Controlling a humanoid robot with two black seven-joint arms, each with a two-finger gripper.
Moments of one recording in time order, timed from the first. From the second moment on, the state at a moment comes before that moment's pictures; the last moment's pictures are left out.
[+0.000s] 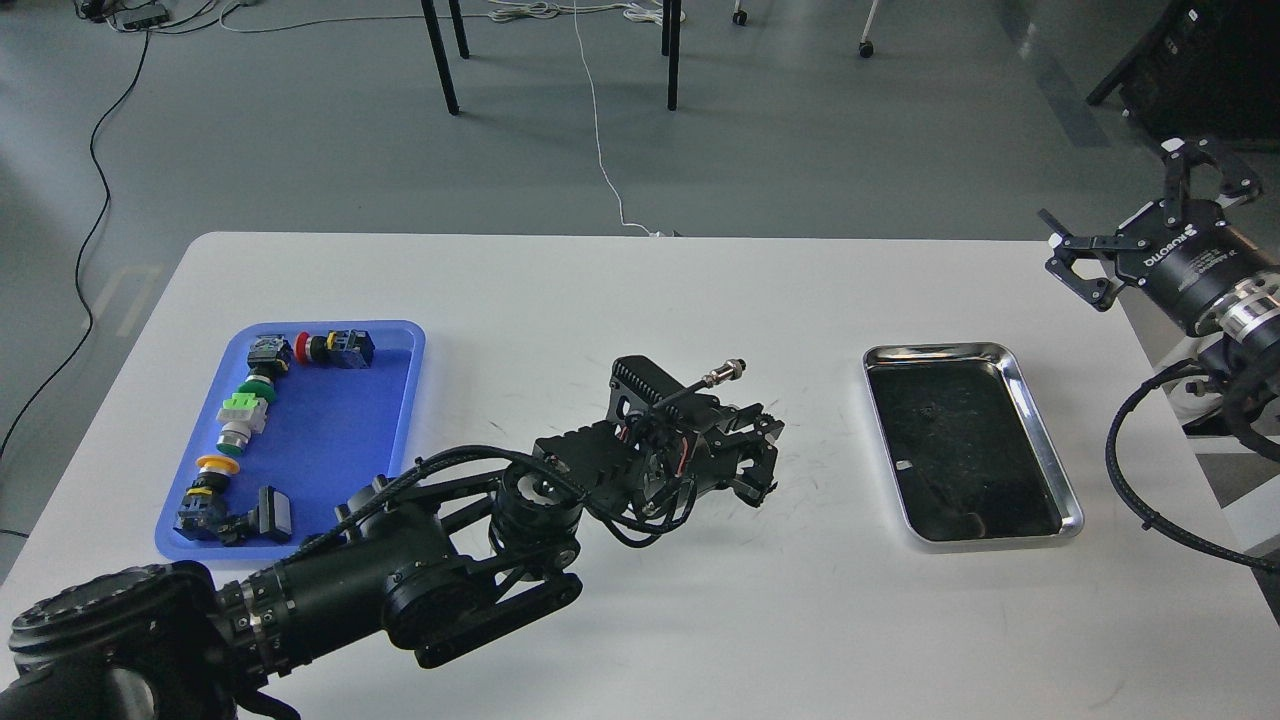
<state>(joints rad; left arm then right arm) -0.68 -0.04 -0.40 -1.15 2.18 -0.18 0.12 0.56 -0.63 1.01 0.84 0.24 0.49 -0.14</state>
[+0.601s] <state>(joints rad) -0.66 -0.04 -0.36 -1.10 2.17 -0.17 0.12 0.57 -0.67 1.04 0.87 0.24 0.45 -0.14</state>
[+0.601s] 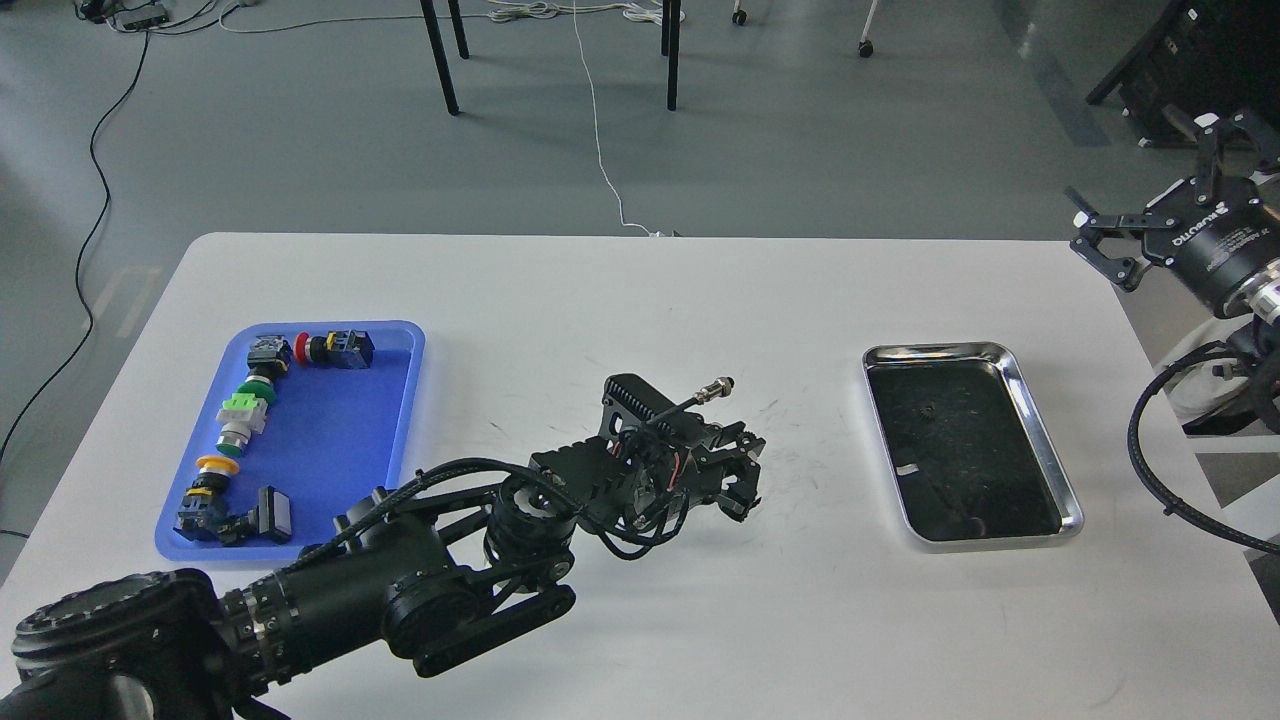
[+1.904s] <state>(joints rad) -0.65 -0.04 -0.33 -1.11 2.09 -0.05 0.11 0.56 -0.68 1.04 0.87 0.24 0.46 -0.14</state>
